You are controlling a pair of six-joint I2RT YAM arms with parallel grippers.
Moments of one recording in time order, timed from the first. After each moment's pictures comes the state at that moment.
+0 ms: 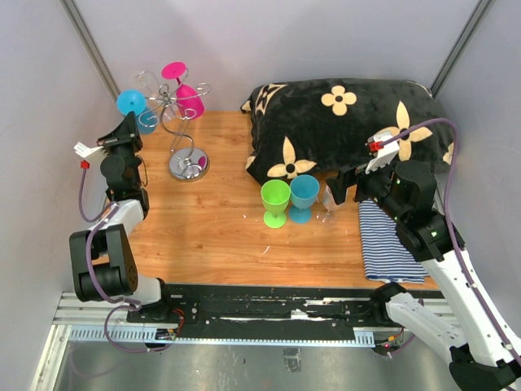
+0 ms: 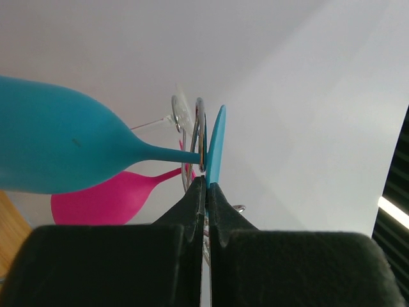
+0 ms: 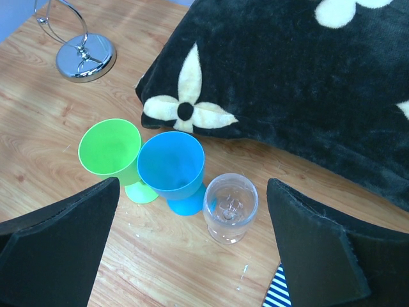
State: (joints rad) left arm 0.22 1.41 0.70 1.06 -0.10 -1.48; right arm 0.43 0.80 1.04 -0.48 -0.05 0.04
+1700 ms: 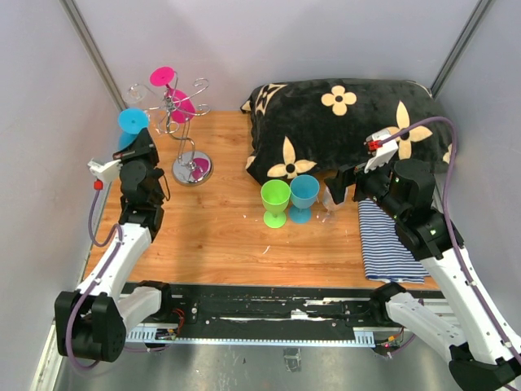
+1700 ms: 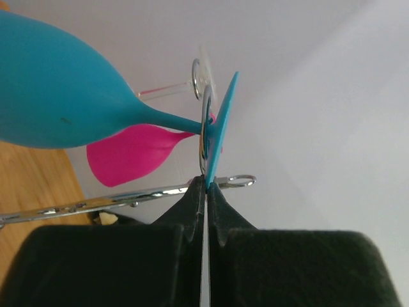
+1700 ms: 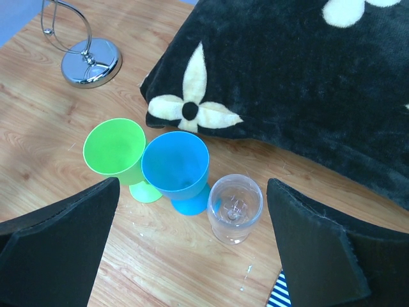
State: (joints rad) left arm -0.11 1.03 0.66 0.56 -0.61 -1.34; right arm 0.43 0.81 1.05 -0.48 -0.08 0.05
